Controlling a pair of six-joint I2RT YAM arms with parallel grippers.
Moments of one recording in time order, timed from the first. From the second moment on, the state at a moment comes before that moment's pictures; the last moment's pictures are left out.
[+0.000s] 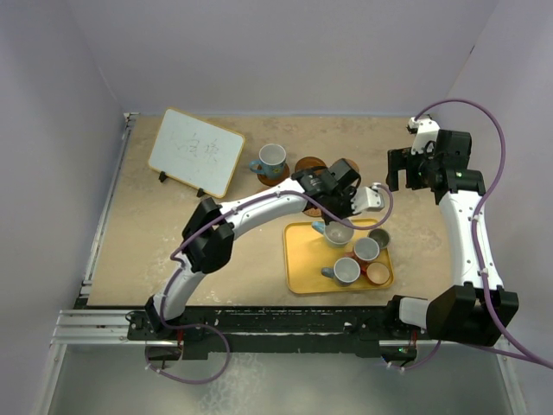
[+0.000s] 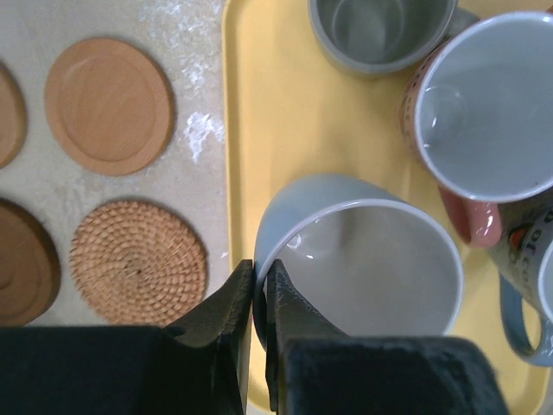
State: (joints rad) left arm -1.00 2.22 2.02 -0.73 0.22 0.45; right arm -0.14 1.25 1.25 -0.75 -0.18 -0.24
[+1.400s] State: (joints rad) left arm -0.66 1.89 1.90 -0.84 0.02 0.57; right arm -0.14 1.27 1.25 -0.75 -0.18 -0.24
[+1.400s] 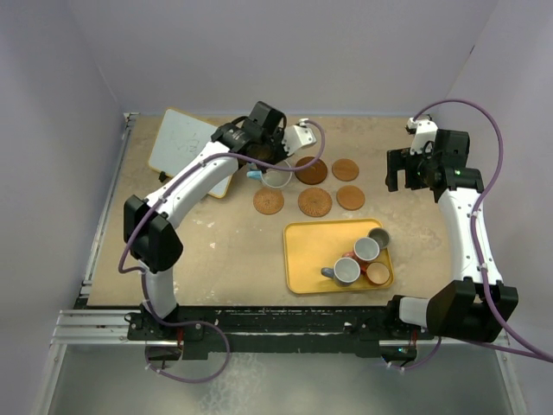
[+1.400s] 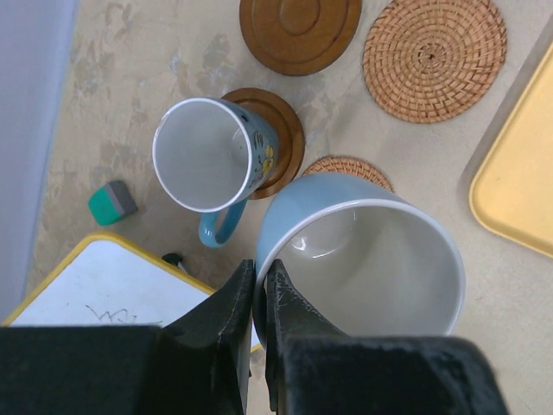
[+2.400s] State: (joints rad) left arm -0.48 2.06 1.84 -0.78 0.27 0.46; right arm -0.14 1.27 1.25 -0.75 -0.18 -0.24
